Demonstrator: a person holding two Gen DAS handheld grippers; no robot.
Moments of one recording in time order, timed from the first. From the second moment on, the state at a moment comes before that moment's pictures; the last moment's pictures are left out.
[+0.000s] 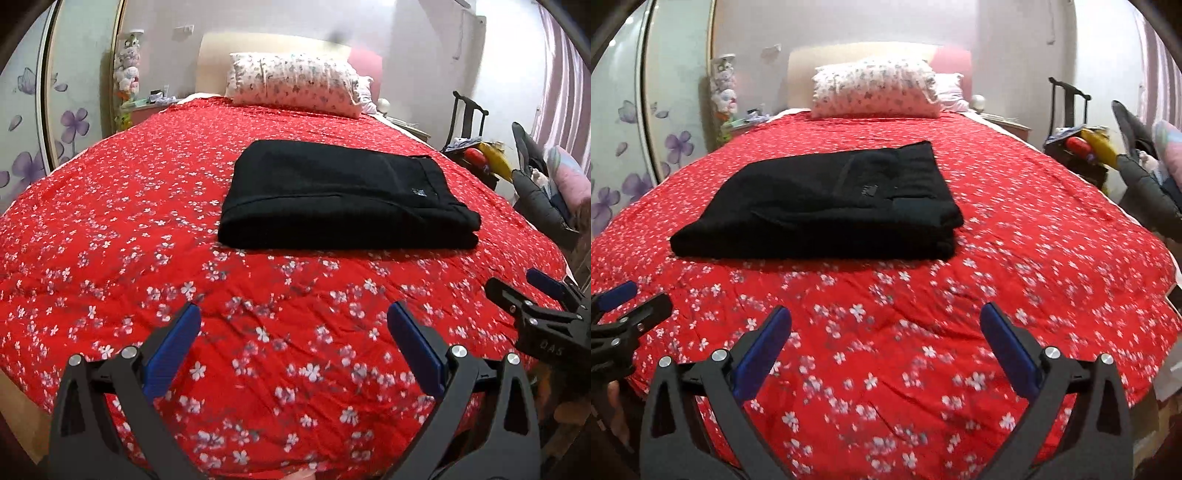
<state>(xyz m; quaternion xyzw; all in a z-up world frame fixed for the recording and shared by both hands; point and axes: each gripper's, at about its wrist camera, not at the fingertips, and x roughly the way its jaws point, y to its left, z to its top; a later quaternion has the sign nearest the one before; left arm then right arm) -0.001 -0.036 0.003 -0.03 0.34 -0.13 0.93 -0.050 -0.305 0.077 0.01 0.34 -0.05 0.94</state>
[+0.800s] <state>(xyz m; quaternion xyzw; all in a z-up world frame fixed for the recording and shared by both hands) 0.000 -0.056 -0.005 0.04 0.35 -0.11 0.93 -0.053 -0.276 0.058 -0.04 0.36 -0.05 0.93</state>
